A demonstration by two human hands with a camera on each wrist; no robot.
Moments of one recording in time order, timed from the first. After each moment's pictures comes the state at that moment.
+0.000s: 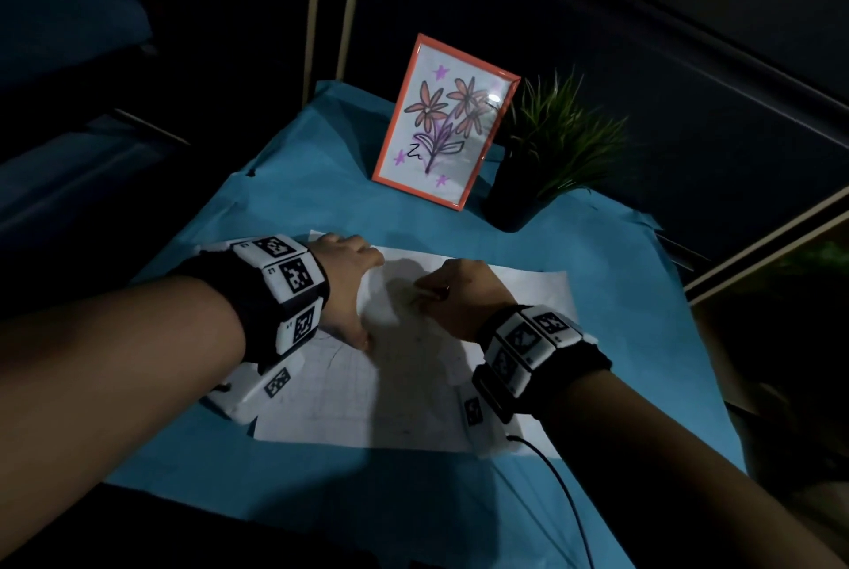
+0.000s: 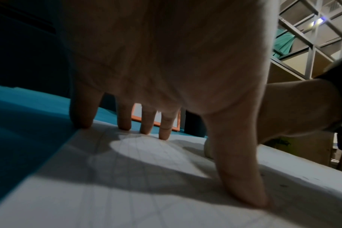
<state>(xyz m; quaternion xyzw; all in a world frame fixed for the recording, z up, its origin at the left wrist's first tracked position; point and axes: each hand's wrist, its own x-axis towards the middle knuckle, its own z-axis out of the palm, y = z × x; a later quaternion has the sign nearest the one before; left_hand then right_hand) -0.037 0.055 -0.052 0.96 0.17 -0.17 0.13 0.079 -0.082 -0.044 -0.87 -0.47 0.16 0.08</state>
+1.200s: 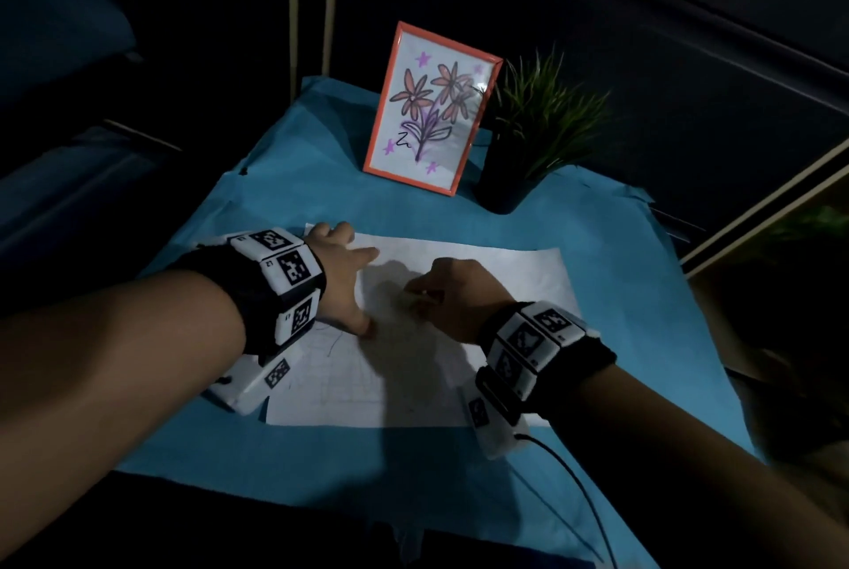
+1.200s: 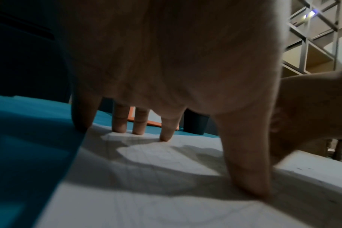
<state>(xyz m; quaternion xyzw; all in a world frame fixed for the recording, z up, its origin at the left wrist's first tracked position) -0.041 0.052 -0.055 0.95 0.20 -0.22 0.07 0.068 -0.095 -0.048 -0.86 -0.48 0.18 0.05</state>
